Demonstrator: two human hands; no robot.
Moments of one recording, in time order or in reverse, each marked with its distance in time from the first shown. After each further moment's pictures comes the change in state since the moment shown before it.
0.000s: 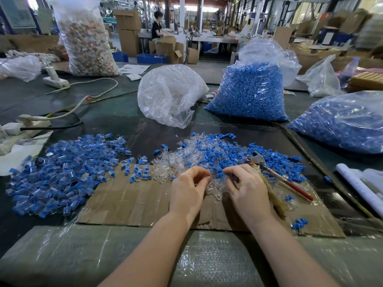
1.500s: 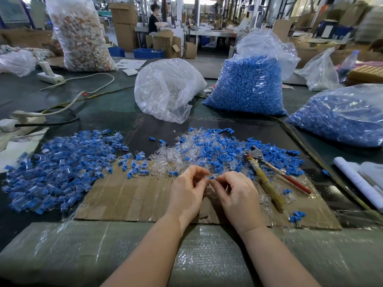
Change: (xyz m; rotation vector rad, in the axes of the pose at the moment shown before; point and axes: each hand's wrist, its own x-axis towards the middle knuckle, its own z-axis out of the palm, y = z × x) left_hand -0.008 -0.007 0.003 -0.199 -0.068 -0.051; right_hand -0.022 -0.010 0.010 0.074 0.042 -0.040
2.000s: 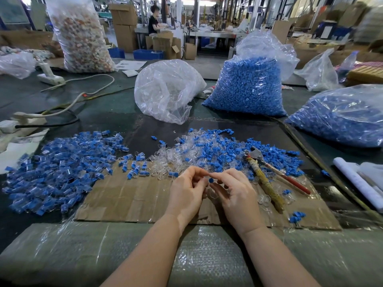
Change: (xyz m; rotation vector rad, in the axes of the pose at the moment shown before) left_hand -0.001 0.005 -0.002 -0.012 -0.024 -0.033; right_hand 0.002 0.003 -0.002 0.060 -0.041 -0.080
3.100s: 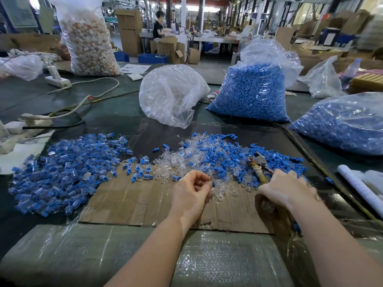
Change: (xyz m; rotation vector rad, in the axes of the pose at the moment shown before) left_hand 0.003 0.000 -0.002 -0.080 0.001 -0.019; right_hand 0.050 0.042 -0.062 -0.629 -0.584 0.885
